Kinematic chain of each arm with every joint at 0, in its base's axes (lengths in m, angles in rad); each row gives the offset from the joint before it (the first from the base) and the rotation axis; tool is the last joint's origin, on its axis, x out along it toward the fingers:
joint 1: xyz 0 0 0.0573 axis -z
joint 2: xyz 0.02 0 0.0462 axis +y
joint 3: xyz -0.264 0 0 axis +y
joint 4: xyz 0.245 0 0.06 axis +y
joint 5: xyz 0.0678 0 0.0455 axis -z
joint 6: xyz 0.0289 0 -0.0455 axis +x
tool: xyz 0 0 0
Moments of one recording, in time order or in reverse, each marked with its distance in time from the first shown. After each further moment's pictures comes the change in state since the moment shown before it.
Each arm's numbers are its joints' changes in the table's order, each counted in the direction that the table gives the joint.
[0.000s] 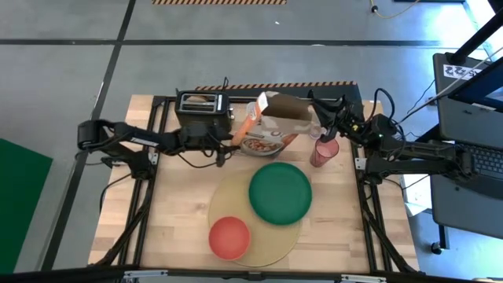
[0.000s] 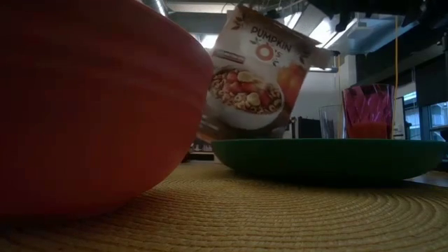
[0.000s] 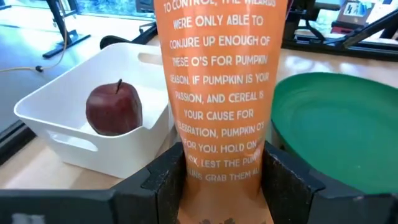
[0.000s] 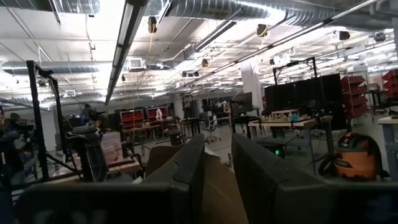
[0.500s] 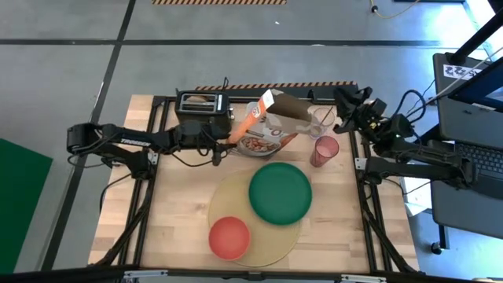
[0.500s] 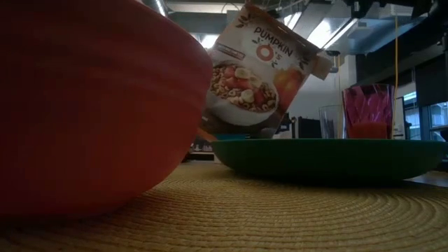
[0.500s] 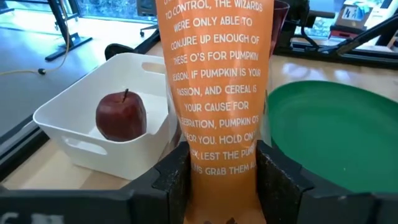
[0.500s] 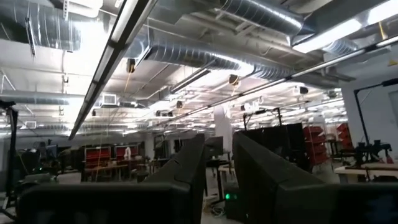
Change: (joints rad) left arm 0.000 -0.120 -0.003 0.124 -0.001 -0.009; right arm 0.071 -0.119 0.000 -0.070 0.046 -0.107
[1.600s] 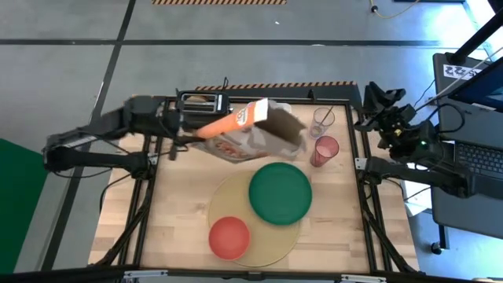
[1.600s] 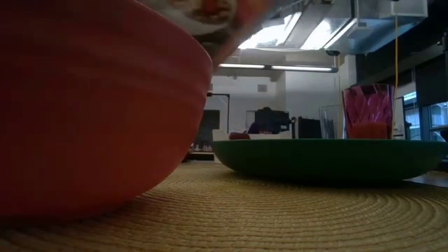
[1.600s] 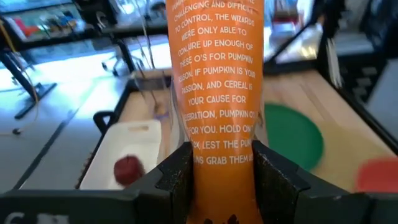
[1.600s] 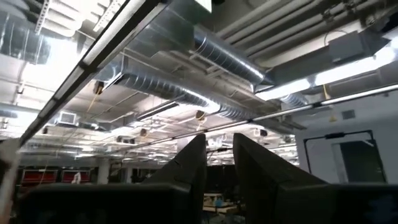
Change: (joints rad) left arm -0.001 -0.491 -0.530 1.041 0.193 0.248; right arm 0.013 -0.227 0.000 0.087 0.087 -0.214
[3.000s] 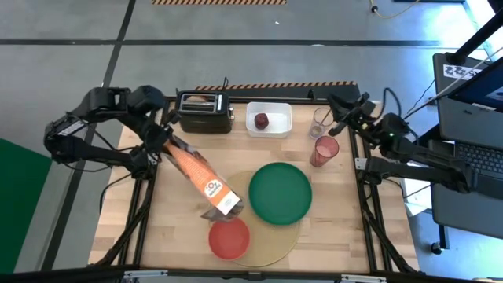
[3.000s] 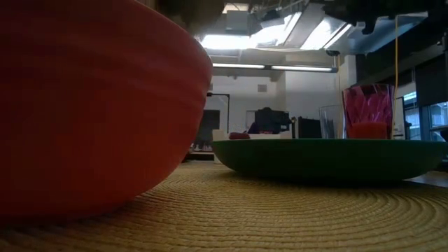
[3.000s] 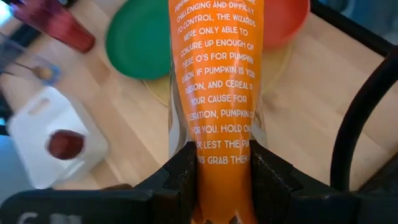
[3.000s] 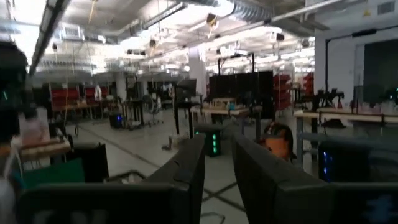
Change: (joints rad) left arm -0.007 0.258 -0.525 0.960 0.154 0.755; right arm 0.000 0.144 0.000 0.315 0.007 0.215
